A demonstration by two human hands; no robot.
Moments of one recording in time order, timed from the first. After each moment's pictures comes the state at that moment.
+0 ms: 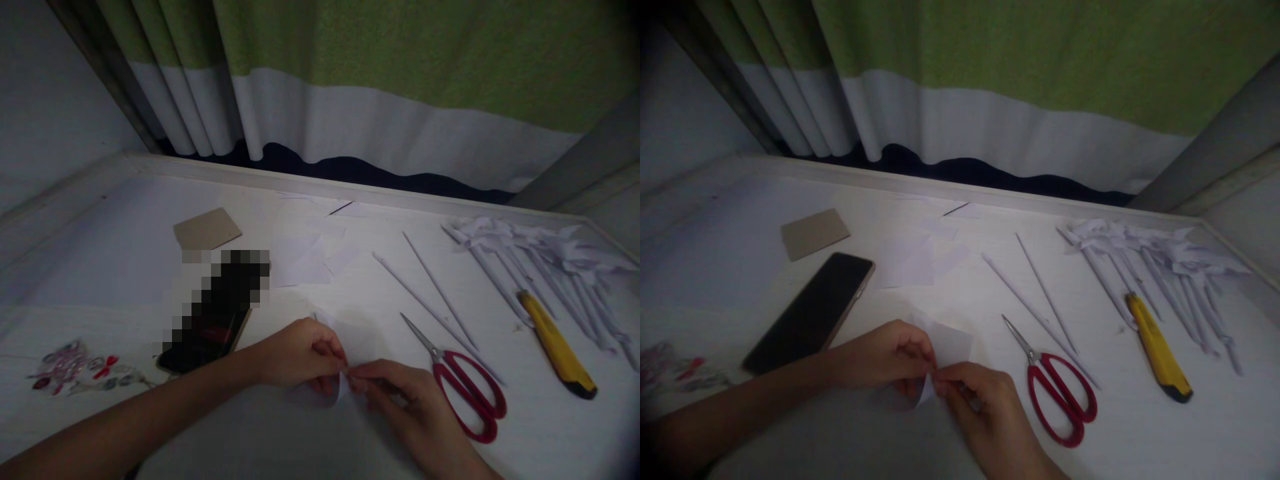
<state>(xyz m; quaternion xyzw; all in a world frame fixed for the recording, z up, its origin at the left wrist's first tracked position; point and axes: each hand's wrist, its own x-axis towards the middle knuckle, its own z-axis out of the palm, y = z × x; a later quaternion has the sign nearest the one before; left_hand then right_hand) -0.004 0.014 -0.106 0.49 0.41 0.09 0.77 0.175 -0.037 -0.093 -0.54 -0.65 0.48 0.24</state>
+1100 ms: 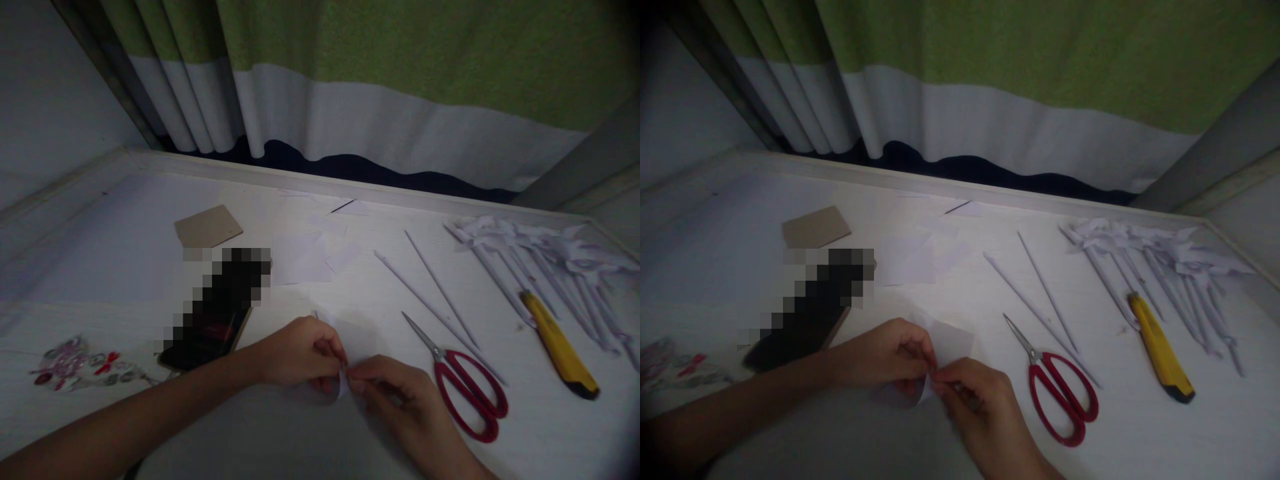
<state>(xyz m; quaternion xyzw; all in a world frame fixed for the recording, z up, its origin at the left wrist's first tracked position) -0.004 0.013 -0.109 0.51 0.41 0.09 0.75 0.169 -0.038 -0.096 -0.54 -0.63 0.50 0.26</state>
